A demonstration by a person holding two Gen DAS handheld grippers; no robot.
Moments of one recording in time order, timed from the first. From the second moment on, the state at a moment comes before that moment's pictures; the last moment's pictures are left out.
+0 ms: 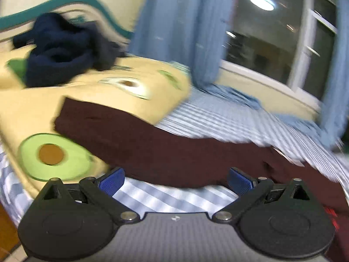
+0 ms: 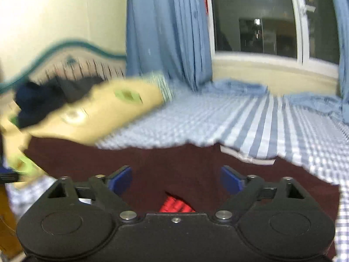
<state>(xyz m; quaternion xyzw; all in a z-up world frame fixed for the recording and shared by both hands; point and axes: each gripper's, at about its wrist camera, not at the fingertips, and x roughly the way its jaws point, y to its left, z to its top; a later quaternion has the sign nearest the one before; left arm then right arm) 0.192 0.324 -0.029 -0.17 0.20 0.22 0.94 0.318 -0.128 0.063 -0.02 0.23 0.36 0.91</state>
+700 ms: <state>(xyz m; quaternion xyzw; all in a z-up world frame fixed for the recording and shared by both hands) 0.240 0.477 -0.096 -0.28 0.08 0.35 0.89 0.178 -0.252 0.150 -0.02 0.18 0.20 0.96</state>
